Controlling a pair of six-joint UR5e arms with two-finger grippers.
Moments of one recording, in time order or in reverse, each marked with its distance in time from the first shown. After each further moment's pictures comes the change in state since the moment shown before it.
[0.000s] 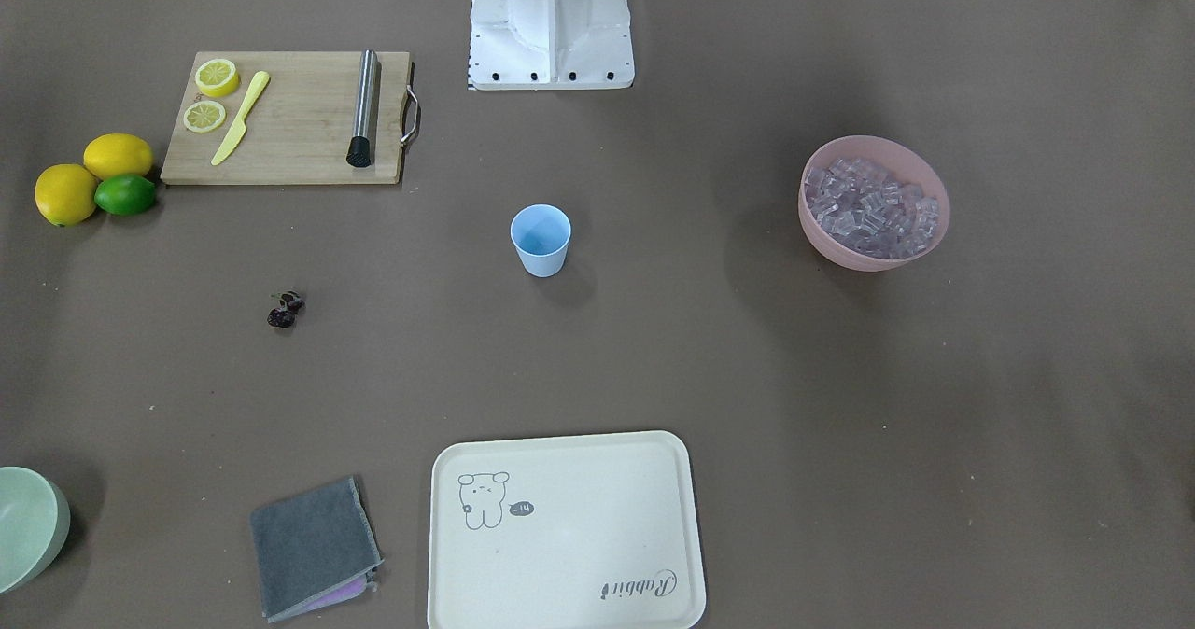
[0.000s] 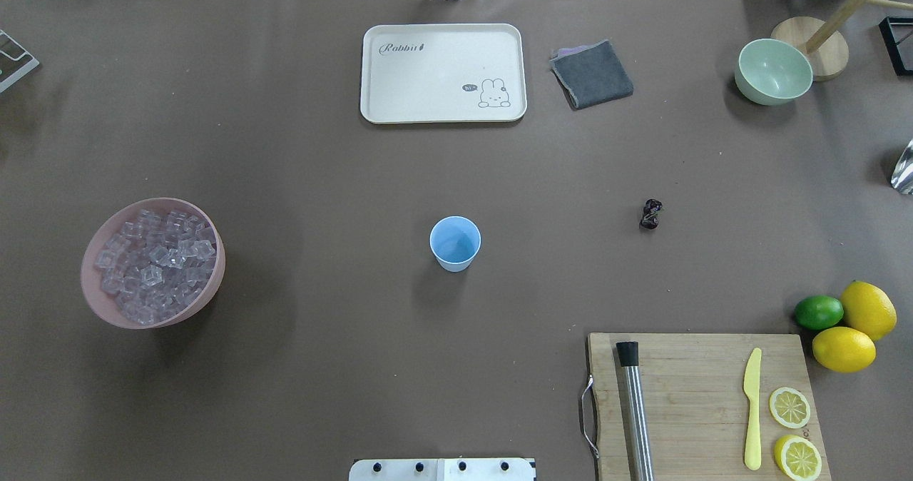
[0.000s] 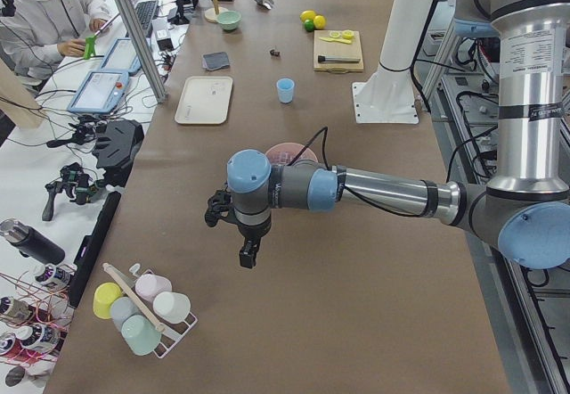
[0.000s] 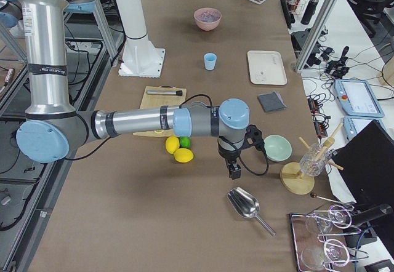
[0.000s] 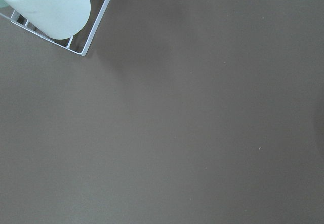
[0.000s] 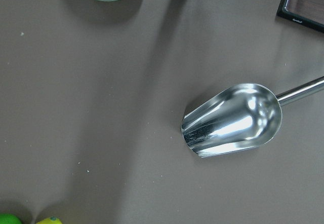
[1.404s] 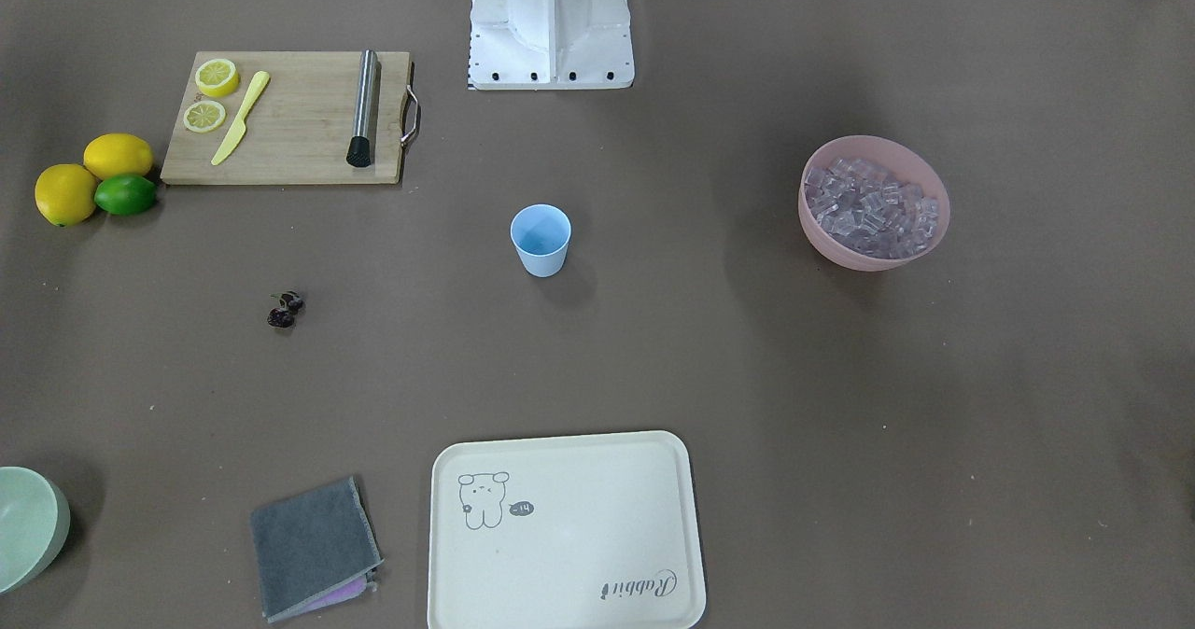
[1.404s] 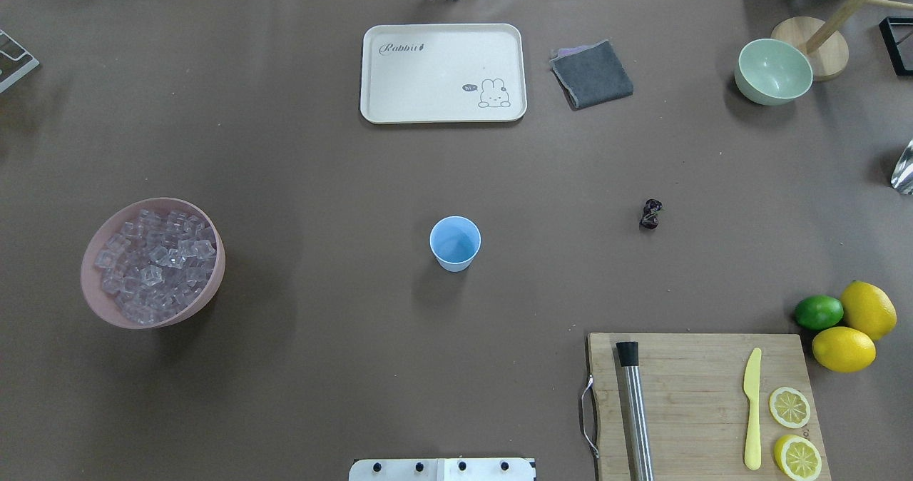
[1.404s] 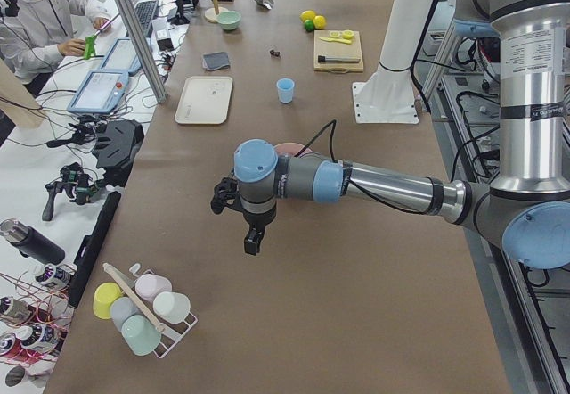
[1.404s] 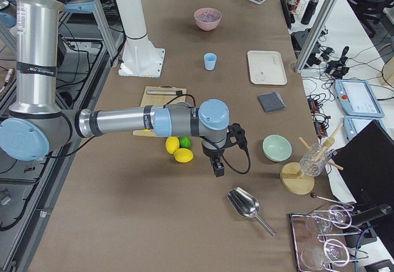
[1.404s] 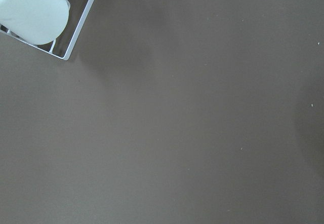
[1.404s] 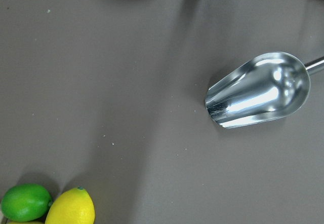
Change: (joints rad) left arm 0.016 0.026 -0.068 -0.003 -0.068 -0.032; right arm -0.002 -0.140 0.123 0.017 0.063 0.007
